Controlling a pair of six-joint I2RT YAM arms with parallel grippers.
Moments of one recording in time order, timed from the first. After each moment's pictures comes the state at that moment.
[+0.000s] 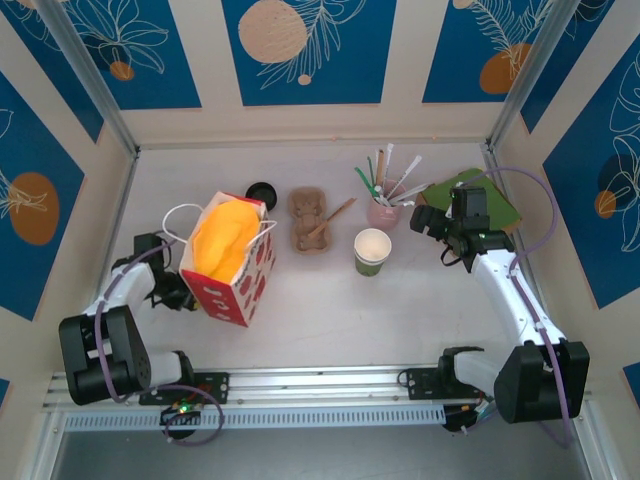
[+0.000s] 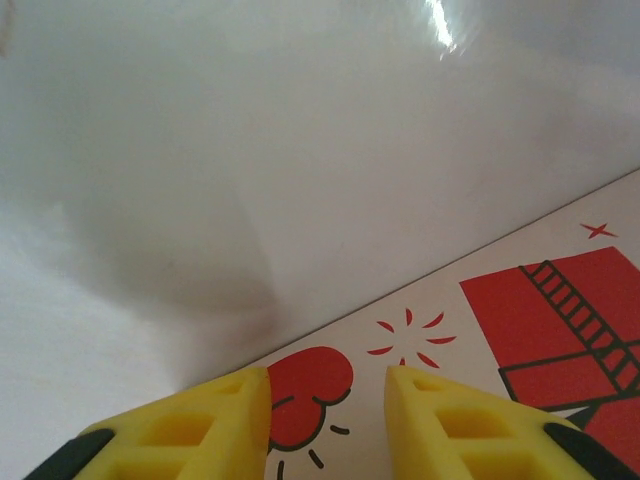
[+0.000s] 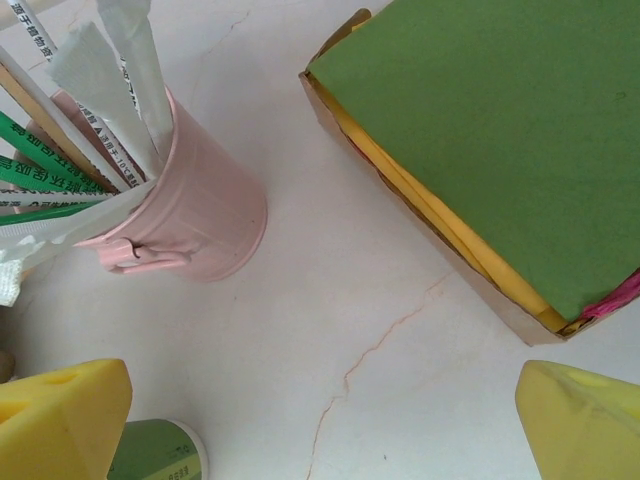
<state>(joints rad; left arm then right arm) 0.22 1.28 0.63 -0.77 0.45 -0.81 0.05 1.14 0.89 -0.55 0.04 0.37</state>
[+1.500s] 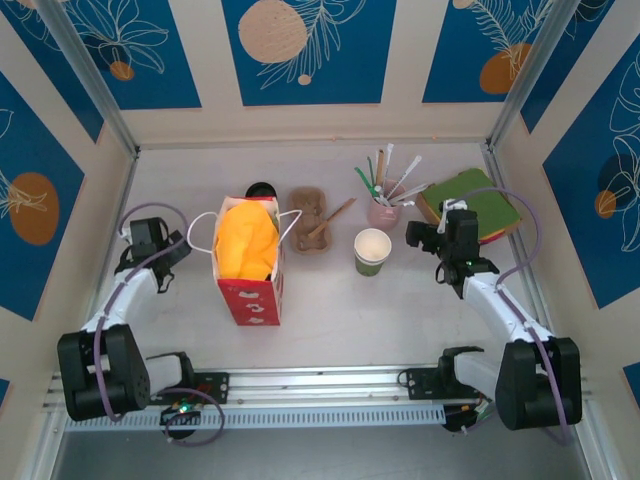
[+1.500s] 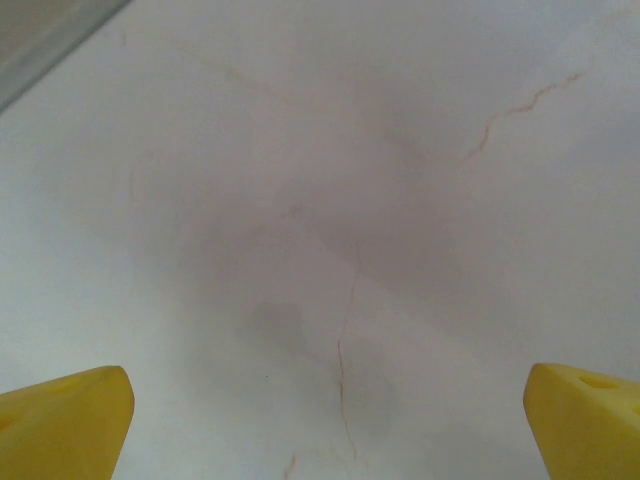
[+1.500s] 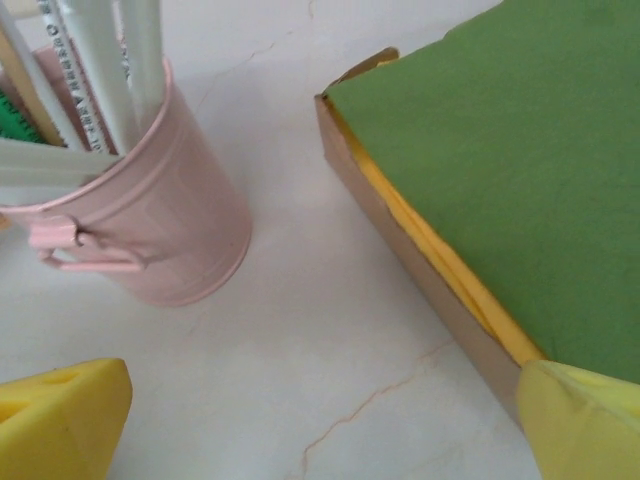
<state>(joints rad) 0.17 1.21 0.61 -0.24 -0.21 -0.44 0.06 1.11 0.56 -0.05 0.06 0.18</state>
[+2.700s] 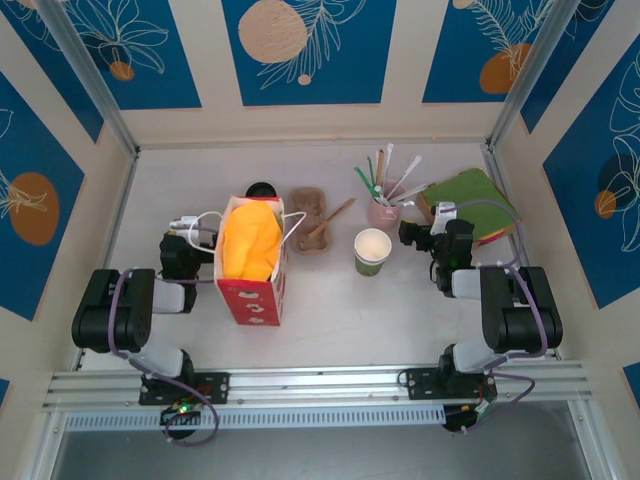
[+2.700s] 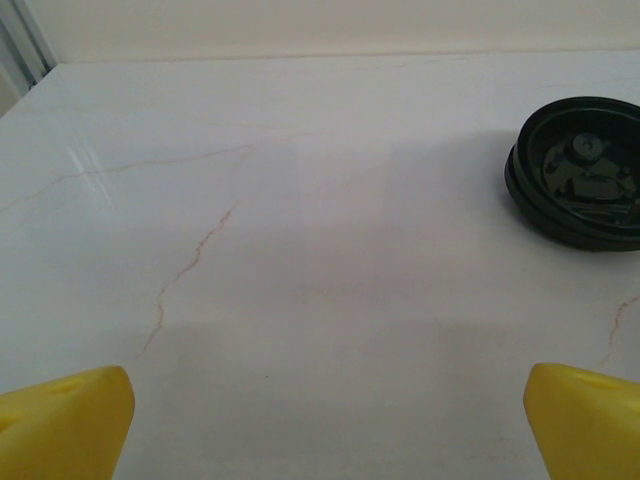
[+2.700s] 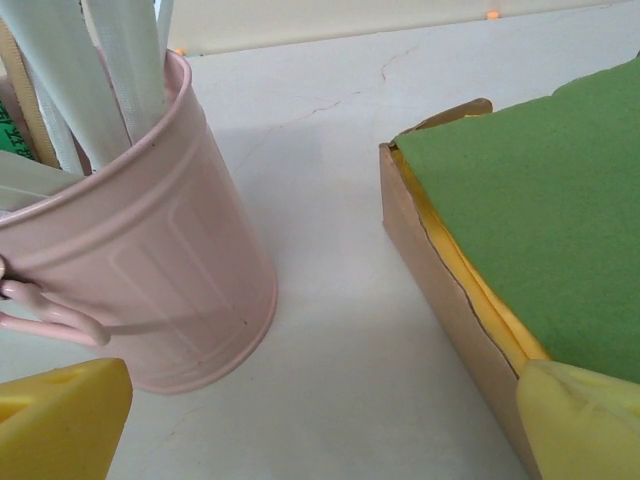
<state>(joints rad) 0.00 1.56 0.31 0.92 0.01 0.00 -0.01 1.51 0.41 0.70 -0.15 0.10</state>
